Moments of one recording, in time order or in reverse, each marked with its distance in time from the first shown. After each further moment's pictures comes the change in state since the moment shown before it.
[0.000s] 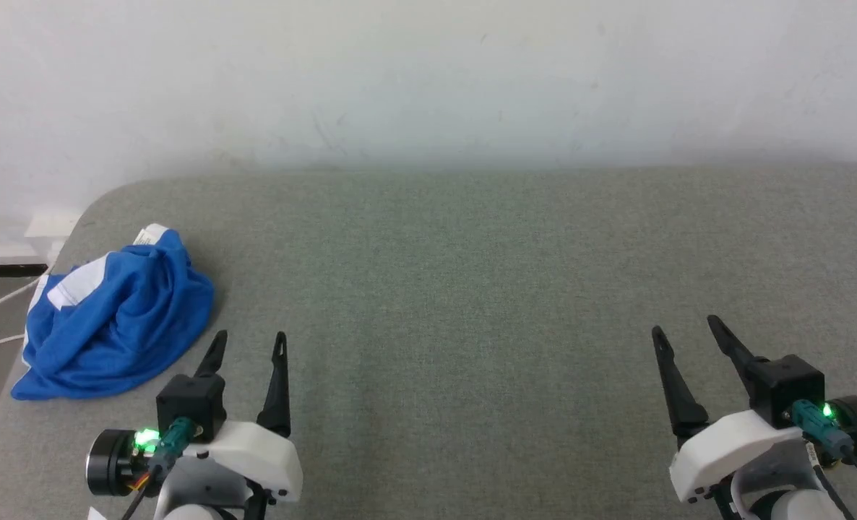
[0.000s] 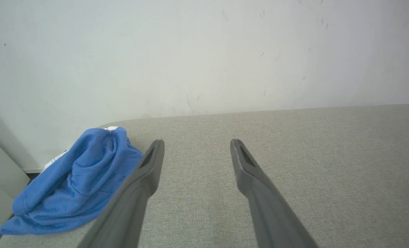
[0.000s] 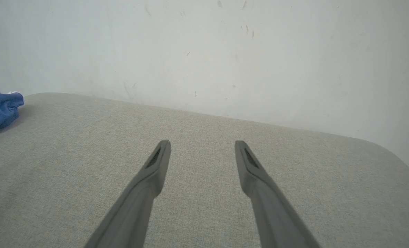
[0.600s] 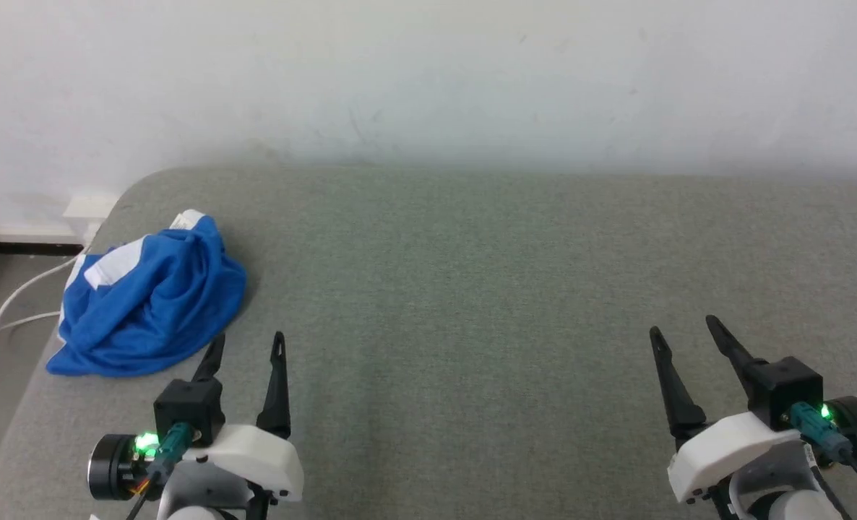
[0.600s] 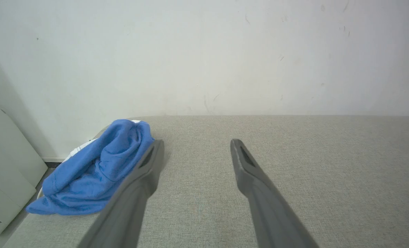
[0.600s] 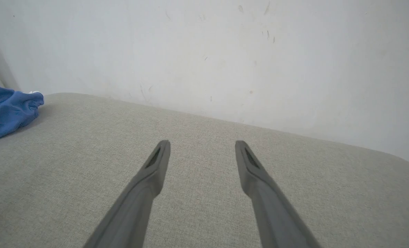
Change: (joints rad) left arm 0.000 0.002 -0.011 0.018 -0.020 0.026 -0.036; right arm 0.000 0.000 0.003 0.008 0.000 0.000 -0.019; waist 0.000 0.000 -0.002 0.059
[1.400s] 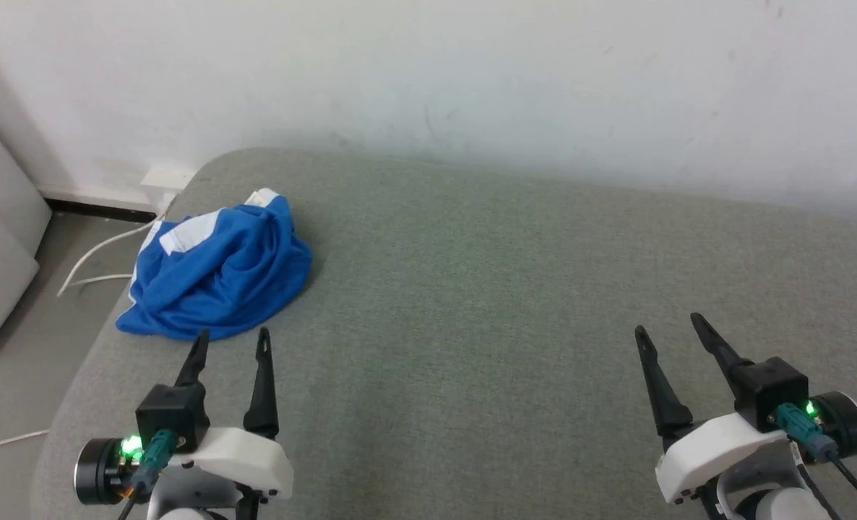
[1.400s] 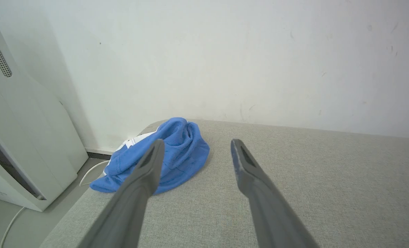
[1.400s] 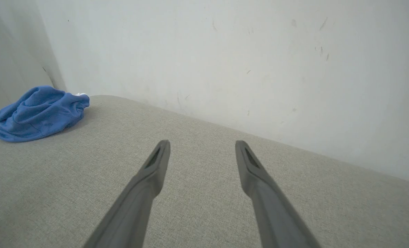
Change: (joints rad) left arm 0.003 0.026 -0.006 -0.004 -0.040 0.035 -0.043; right arm -0.011 0.000 0.032 0.019 0.000 0.000 -0.028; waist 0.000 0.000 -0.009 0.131
